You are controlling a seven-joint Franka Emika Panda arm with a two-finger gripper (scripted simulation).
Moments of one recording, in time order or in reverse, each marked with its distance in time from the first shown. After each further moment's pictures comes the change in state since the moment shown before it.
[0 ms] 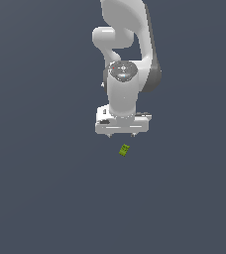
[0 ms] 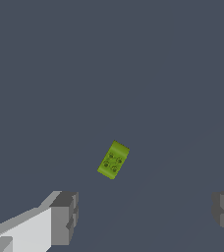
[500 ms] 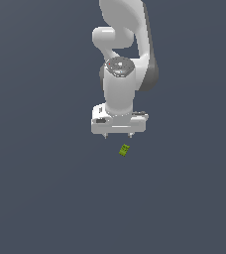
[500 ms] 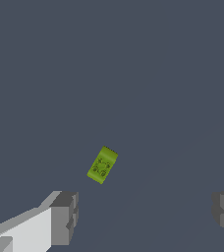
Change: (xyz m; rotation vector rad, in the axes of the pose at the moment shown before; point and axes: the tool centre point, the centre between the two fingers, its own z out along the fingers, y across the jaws) arm 0.007 0.015 -0.010 -0.026 0.026 -0.008
